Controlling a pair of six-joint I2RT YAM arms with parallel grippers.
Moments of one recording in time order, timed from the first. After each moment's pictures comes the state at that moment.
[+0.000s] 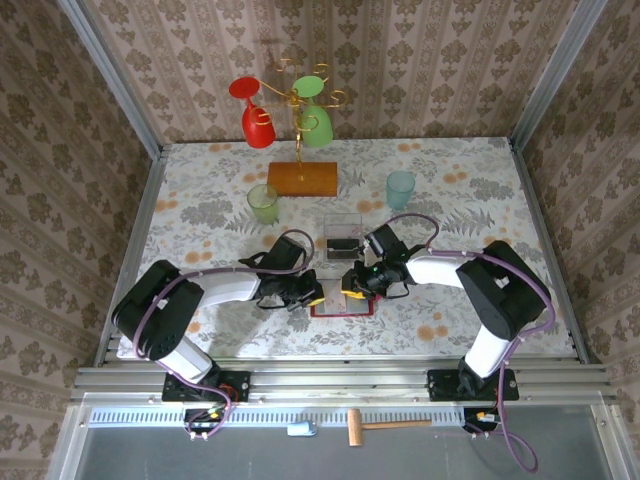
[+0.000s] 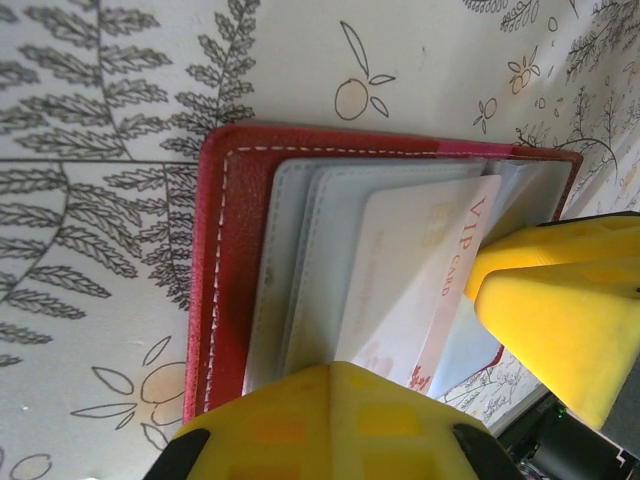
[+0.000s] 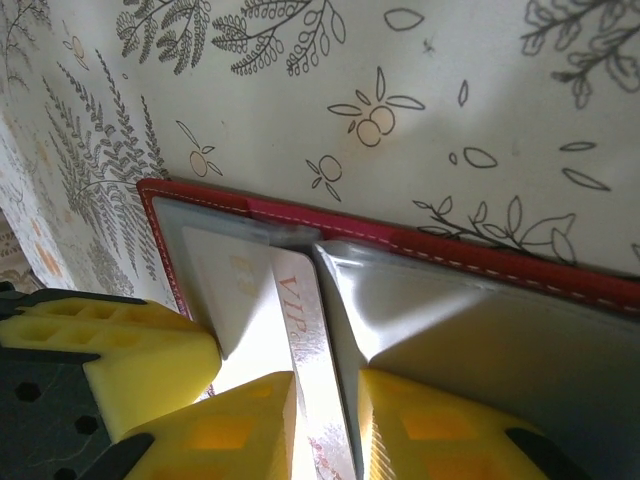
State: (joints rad) left arm -0.74 1.57 0.67 -0.13 0.48 -1.03; right arm 0.55 1.71 0.79 -0.14 -0.57 0.84
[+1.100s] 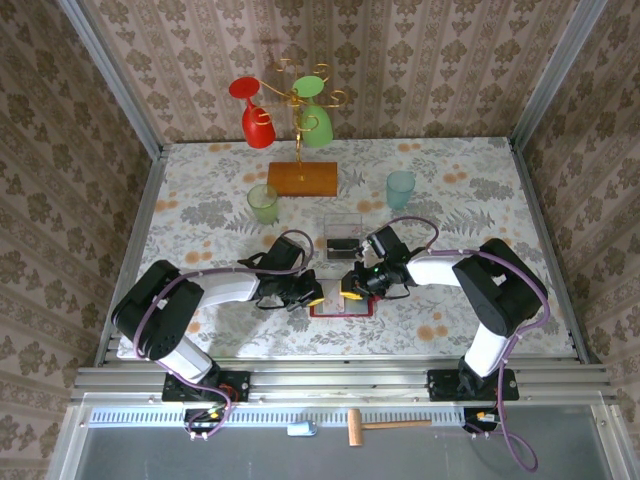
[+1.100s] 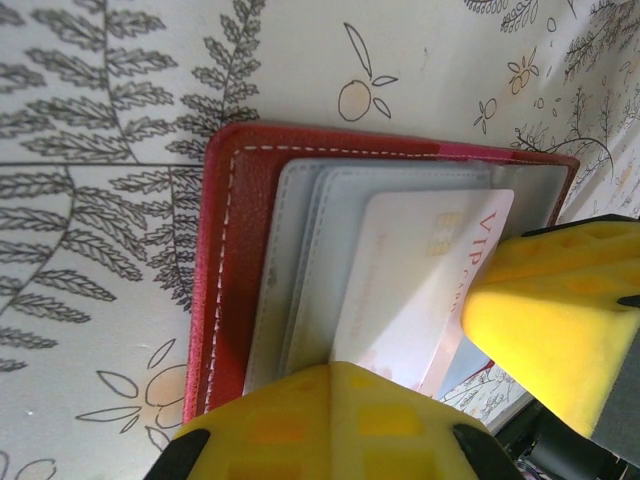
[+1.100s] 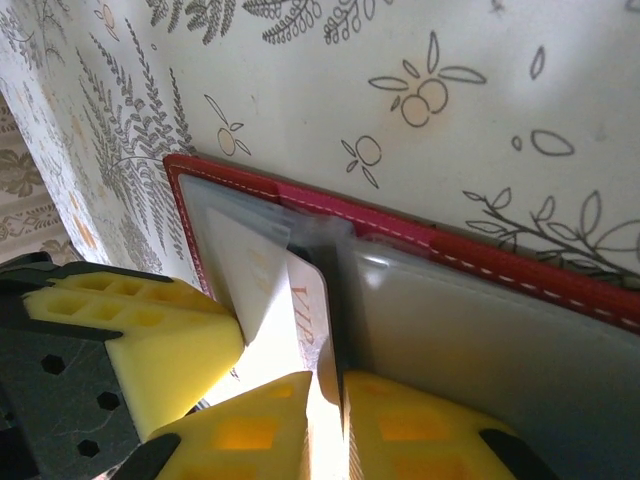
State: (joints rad) left arm -0.73 1.57 0.66 -0.11 0.49 -1.03; right arm 0.55 1.73 0.76 -0.06 -0.67 0.84
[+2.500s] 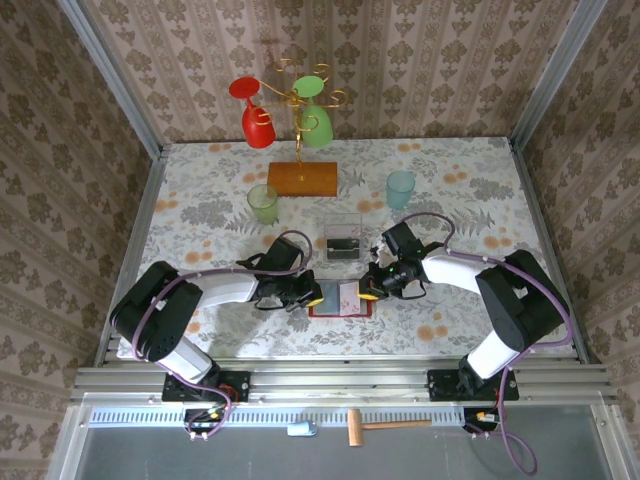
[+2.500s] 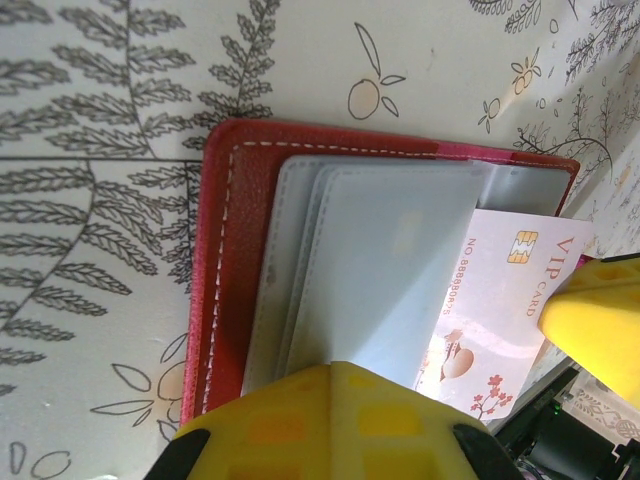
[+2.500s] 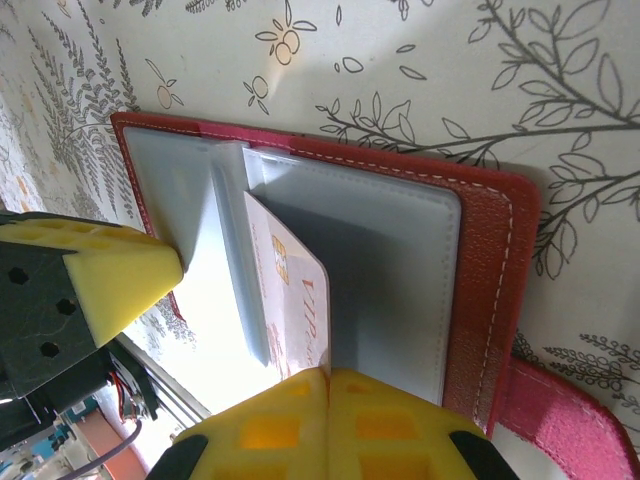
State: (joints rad) left arm -0.72 1.56 0.65 -0.10 0.49 -1.03; right arm 0.46 1.61 0.75 -0.32 -0.62 0.68
